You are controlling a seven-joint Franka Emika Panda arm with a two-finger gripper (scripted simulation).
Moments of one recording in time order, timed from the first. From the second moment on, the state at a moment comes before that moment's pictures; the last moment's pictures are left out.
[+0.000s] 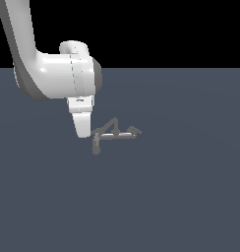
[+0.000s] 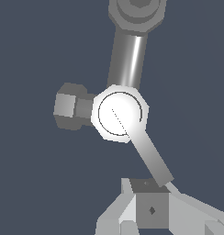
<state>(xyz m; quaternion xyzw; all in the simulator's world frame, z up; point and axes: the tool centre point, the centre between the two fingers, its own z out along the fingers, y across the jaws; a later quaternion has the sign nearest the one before) 0.018 0.133 0.061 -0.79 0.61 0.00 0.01</state>
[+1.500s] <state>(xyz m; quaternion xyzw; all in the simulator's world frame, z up) 0.014 0.104 0.061 -0.81 0.58 0.02 -0.01</state>
